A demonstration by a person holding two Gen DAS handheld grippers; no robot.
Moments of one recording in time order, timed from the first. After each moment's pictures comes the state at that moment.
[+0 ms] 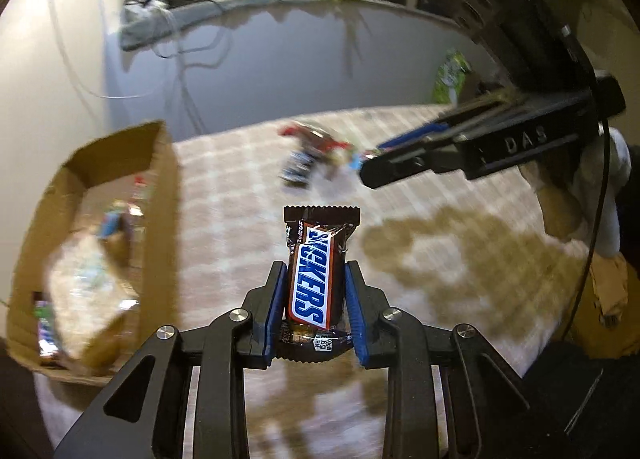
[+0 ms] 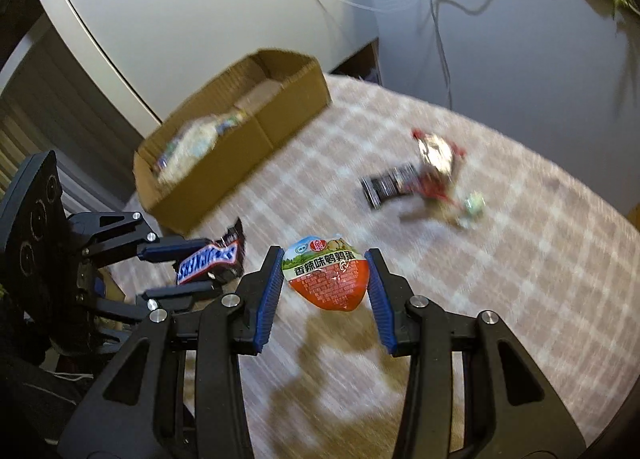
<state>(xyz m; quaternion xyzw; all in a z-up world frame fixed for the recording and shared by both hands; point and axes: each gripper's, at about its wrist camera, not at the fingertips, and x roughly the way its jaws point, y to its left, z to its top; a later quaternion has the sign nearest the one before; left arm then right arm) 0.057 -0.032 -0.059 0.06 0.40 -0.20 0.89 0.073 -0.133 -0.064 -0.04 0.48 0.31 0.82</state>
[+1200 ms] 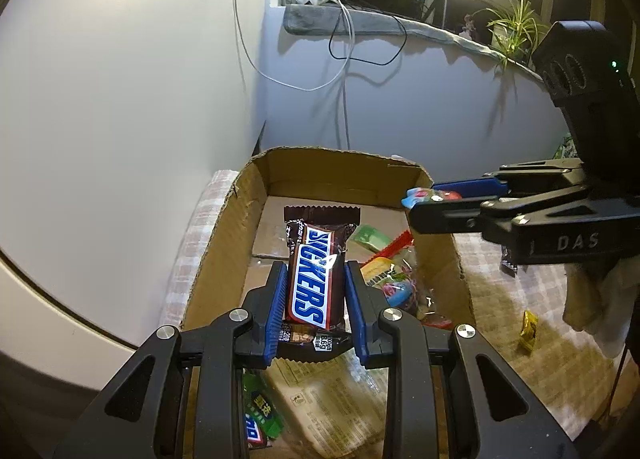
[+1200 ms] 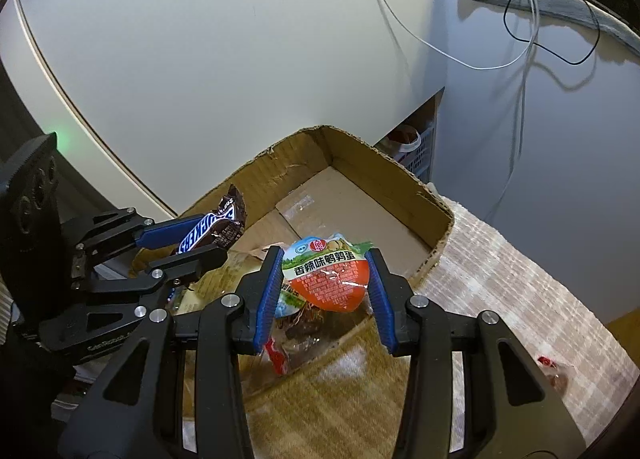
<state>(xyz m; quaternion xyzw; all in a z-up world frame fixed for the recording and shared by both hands) 0.139 0.128 -0.047 -0.03 0.40 -0.04 0.92 0.179 0.041 -0.061 -0.08 0.45 0.36 0.81</state>
